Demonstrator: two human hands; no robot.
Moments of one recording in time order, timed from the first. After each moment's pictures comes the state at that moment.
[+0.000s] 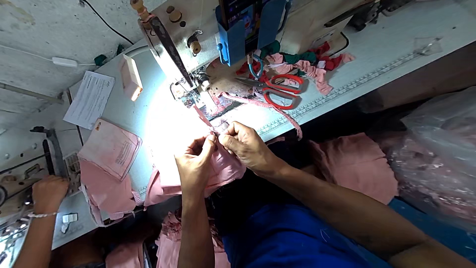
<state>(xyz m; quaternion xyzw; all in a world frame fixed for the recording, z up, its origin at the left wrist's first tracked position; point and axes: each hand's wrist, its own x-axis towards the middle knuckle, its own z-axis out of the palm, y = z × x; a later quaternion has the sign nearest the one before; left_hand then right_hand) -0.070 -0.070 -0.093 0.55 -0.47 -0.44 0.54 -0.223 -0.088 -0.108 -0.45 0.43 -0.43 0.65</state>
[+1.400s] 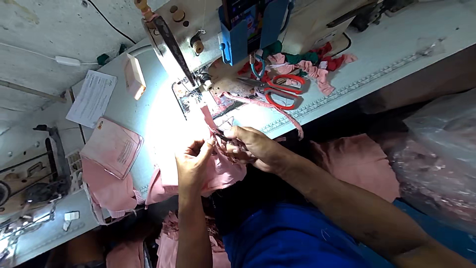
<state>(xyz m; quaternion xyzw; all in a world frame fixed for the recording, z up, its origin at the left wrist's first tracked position) -0.057 -0.071 -0.098 0.53 -0.46 -0.48 0.52 -0.241 -0.099 -0.100 -0.35 0.36 -0.33 0.80</state>
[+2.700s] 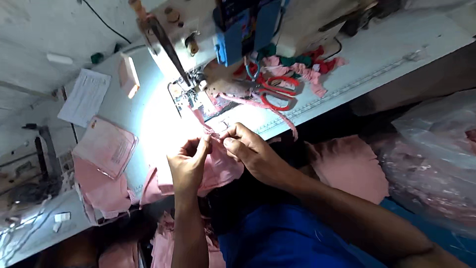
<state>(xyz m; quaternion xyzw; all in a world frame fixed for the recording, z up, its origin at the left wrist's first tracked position) -0.063 -0.066 -0.084 0.56 -0.50 -0.42 0.51 -0.244 -0.073 -0.080 -0.58 0.42 -0.38 0.59</state>
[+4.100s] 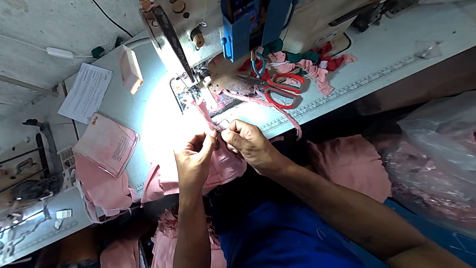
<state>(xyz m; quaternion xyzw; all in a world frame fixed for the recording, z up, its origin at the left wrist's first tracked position) -0.071 -0.071 -0.085 0.54 -0.49 -0.45 0.52 -0.229 -0.087 -0.103 -0.44 0.39 -0.44 0.68</state>
